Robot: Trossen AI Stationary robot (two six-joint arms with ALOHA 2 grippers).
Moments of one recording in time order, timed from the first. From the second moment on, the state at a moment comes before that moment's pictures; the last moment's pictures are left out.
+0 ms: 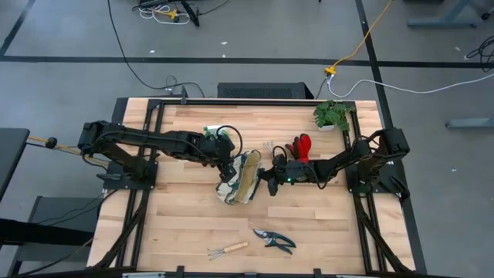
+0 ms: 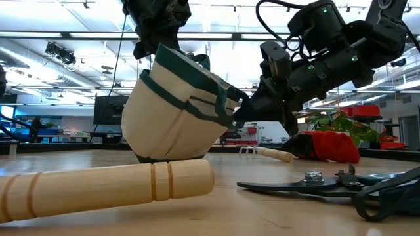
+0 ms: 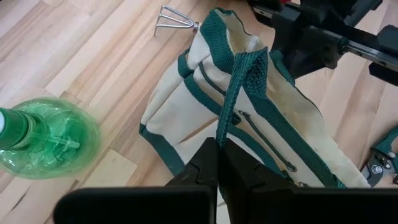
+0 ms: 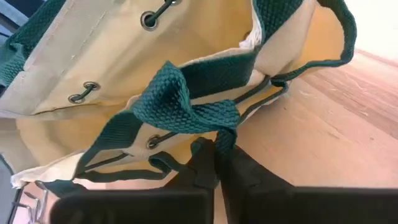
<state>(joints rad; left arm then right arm) -0.05 1.47 1.20 -0.65 -0.23 -0.56 0.13 1.70 0.56 0.71 0.21 0.69</state>
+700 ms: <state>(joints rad) -0.04 1.47 1.20 -0.72 -0.26 -0.56 0.11 1.63 0.56 0.57 0.14 0.70</state>
